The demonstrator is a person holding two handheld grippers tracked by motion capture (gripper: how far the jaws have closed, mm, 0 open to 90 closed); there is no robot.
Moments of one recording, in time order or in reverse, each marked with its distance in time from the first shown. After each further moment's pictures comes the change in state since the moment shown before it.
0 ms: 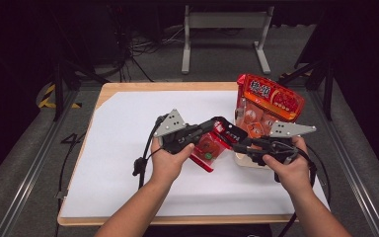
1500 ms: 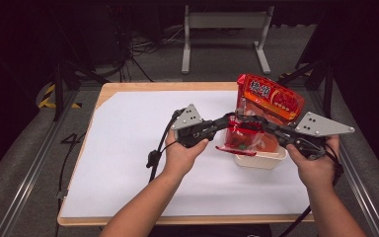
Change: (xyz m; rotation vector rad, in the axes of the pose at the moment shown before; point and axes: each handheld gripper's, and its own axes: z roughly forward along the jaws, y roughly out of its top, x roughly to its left) left arm -0.001 0.007 0.041 0.019 -0.056 0.032; right arm -0.004 0.028 -0.056 -0.061 -0.292 -0.262
